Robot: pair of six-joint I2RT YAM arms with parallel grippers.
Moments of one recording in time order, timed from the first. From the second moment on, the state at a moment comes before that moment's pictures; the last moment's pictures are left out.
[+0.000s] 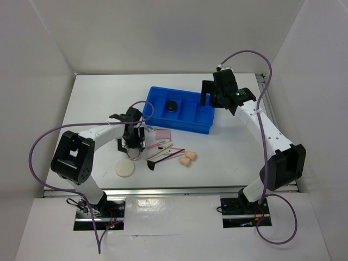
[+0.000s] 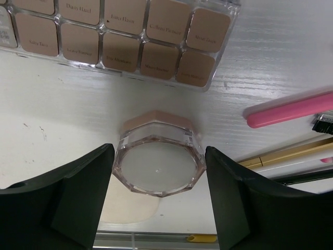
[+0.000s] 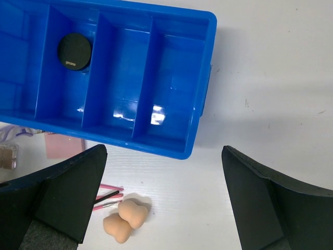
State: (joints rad) left arm -0.37 1.66 1.04 -0.73 -0.09 -0.51; right arm 0.37 1.53 1.50 -0.70 0.23 0.35
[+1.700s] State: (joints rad) left arm -0.48 2.27 2.18 -0.88 0.08 -0.51; right arm 0.23 1.38 1.37 -0.74 0.31 0.36
